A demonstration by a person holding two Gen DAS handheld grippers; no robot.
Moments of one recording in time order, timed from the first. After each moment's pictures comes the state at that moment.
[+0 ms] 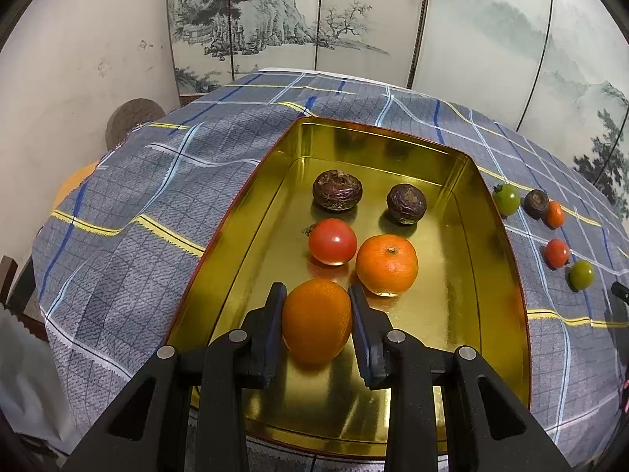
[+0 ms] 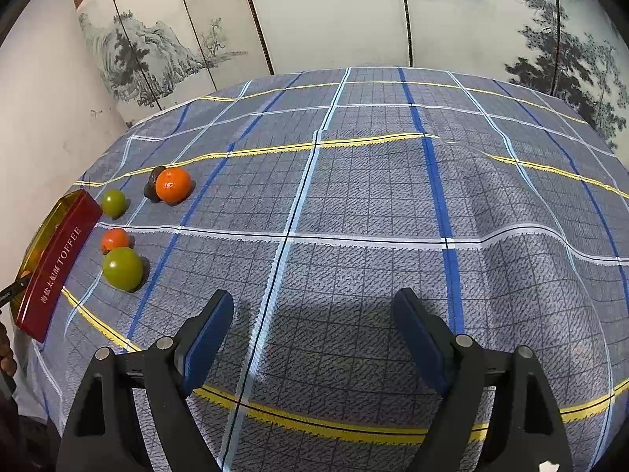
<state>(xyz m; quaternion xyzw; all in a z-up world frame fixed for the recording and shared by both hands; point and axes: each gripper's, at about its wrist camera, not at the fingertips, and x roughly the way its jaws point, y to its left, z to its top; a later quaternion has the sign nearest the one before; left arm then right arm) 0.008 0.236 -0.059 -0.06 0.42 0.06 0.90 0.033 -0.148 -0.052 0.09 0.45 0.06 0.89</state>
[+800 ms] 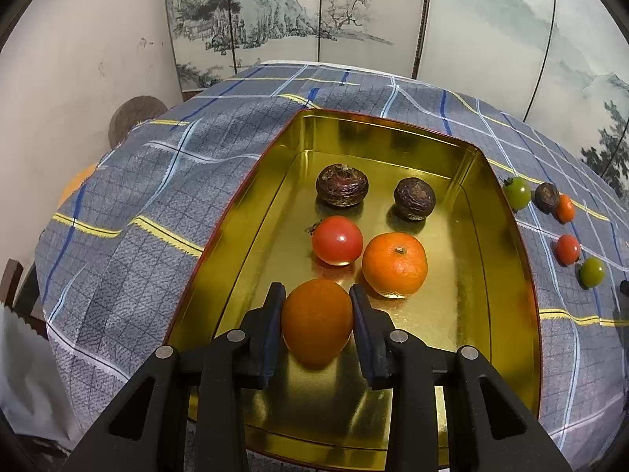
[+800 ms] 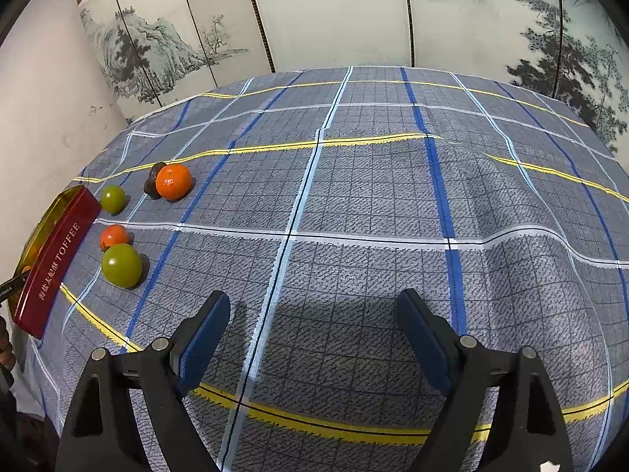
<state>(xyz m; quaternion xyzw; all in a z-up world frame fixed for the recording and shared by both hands) 0.017 0.237 -0.065 -0.05 0.44 0.07 0.90 0.034 -0.147 -0.053 0.08 0.46 0.06 0.88</state>
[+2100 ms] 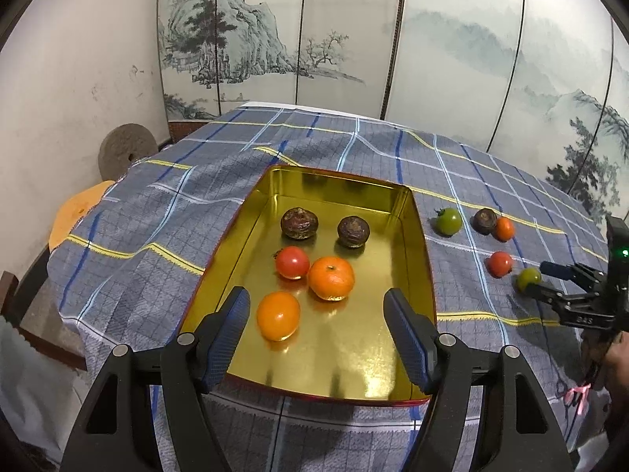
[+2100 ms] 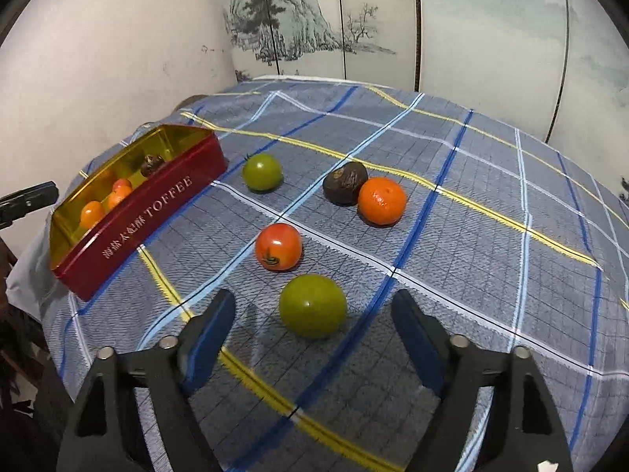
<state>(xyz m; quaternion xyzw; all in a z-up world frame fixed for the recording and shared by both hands) -0.031 0.211 -0.004 -0.06 0.38 0.03 0.92 0.057 -0.009 -0.035 -0.04 0.43 0.24 0.87</state>
